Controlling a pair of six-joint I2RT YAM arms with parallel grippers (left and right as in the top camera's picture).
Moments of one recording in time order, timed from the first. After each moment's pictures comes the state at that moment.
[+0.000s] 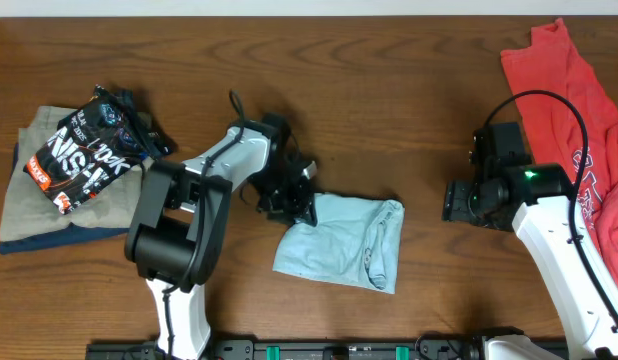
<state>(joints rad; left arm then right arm) -0.36 2.05 1.26 -1.01 0.62 -0.03 0.11 1.33 1.00 -1.05 0.07 0.32</state>
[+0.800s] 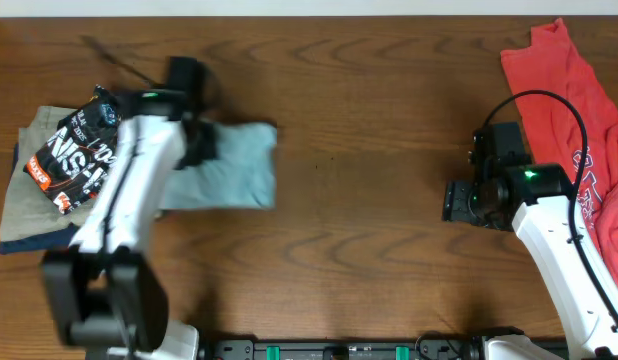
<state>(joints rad) -0.02 1.67 1.40 -1.05 -0.25 -0.24 0.11 1.33 1.00 -1.05 0.07 0.31</state>
